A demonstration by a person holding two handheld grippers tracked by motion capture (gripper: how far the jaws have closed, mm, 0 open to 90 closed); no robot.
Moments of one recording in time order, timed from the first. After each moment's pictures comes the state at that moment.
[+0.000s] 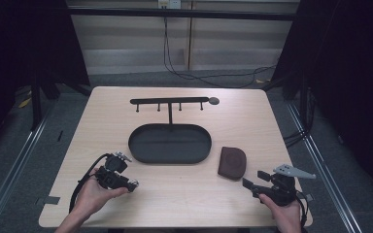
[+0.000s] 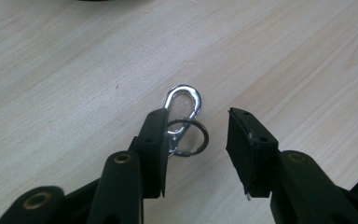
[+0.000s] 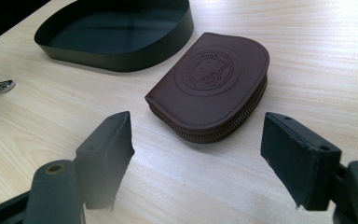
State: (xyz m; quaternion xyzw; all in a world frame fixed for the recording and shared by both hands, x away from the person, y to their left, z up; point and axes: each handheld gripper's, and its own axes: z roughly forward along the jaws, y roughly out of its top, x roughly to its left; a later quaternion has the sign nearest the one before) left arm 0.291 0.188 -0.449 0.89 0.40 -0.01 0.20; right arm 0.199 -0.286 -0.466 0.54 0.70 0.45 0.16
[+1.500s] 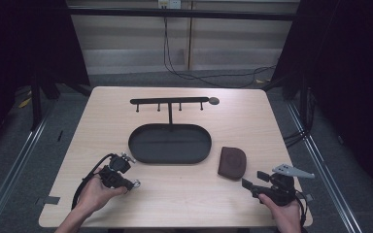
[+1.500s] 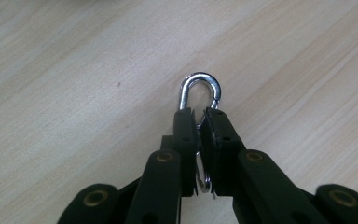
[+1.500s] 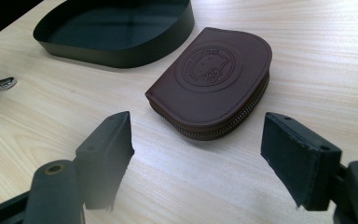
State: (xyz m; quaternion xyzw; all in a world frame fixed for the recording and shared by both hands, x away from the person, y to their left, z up) left arm 0.298 0.184 -0.460 0.91 0.39 -0.01 0.16; right arm 0.201 -0.285 -0.467 0.54 0.70 0.44 0.15
